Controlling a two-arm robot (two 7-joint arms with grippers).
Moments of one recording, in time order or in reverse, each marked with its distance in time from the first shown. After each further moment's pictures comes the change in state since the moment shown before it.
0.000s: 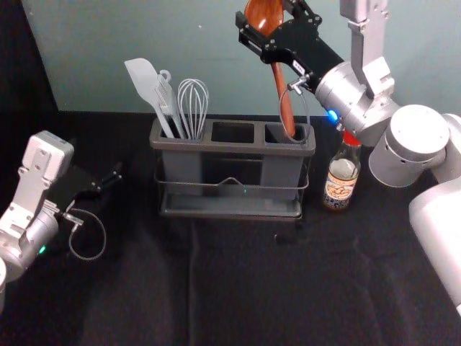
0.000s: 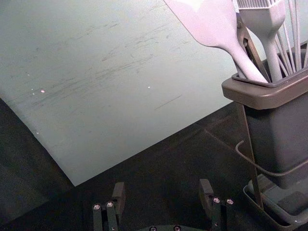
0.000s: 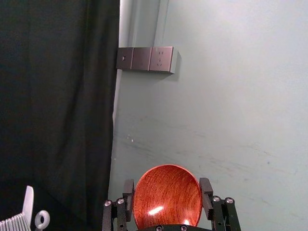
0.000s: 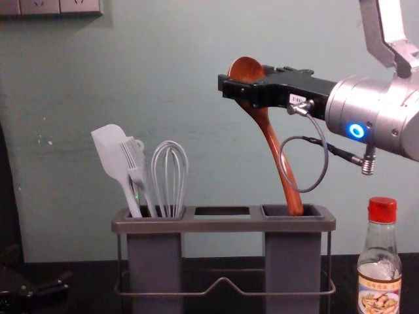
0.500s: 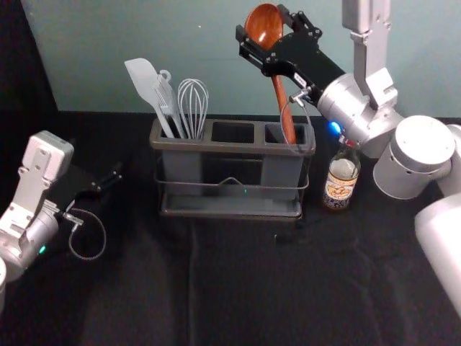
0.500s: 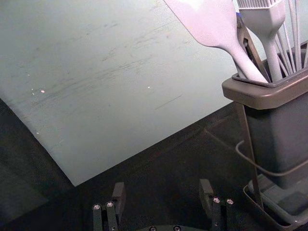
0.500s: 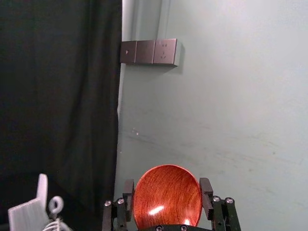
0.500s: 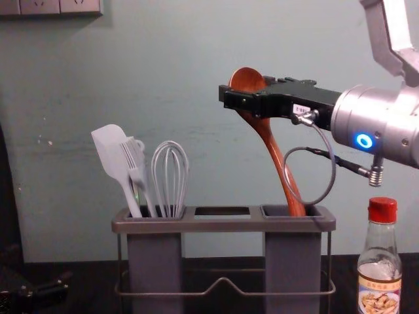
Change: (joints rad) left arm 0.000 0.000 0.000 0.000 0.000 0.000 0.000; right arm -0.045 0.013 0.006 -0.049 0.011 0.036 0.012
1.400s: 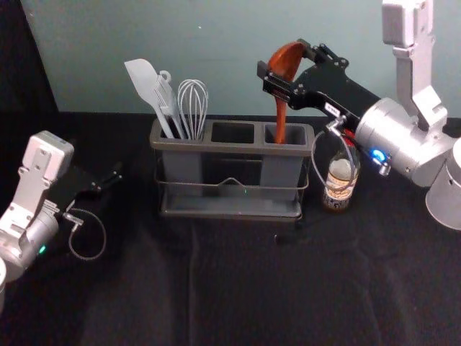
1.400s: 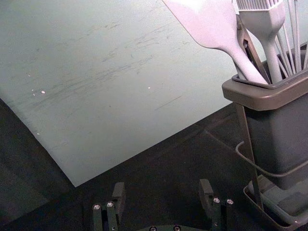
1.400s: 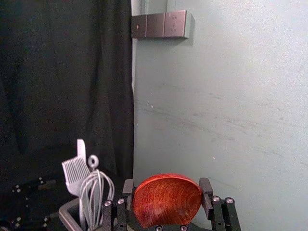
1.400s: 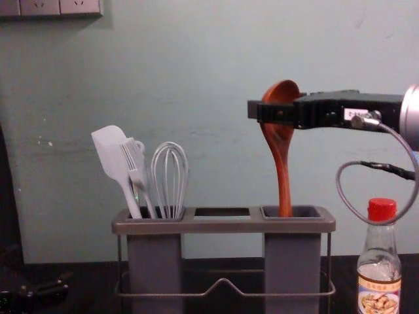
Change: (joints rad) left arm 0.000 0.000 0.000 0.000 0.000 0.000 0.000; right arm -0.158 0.165 0.027 -0.309 0.122 0.255 0.020
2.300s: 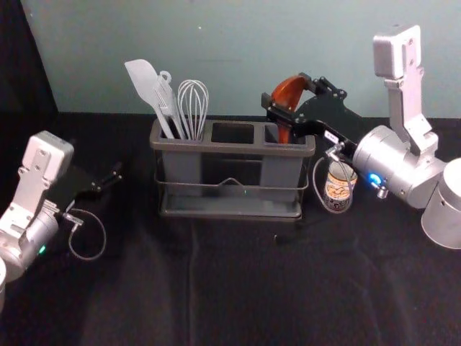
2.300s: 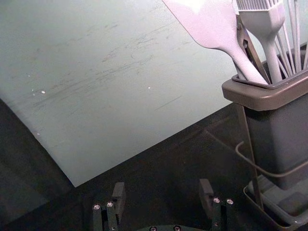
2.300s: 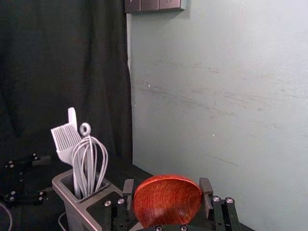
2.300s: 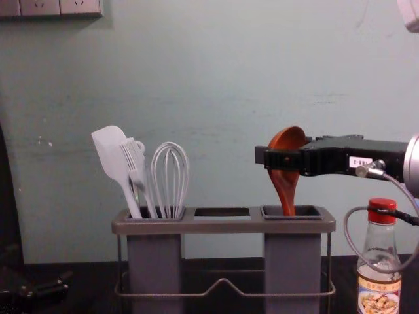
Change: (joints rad) left arm 0.000 0.000 0.000 0.000 0.000 0.000 0.000; right arm -0.024 0.020 -0.025 0.066 0.014 -0.030 -0.011
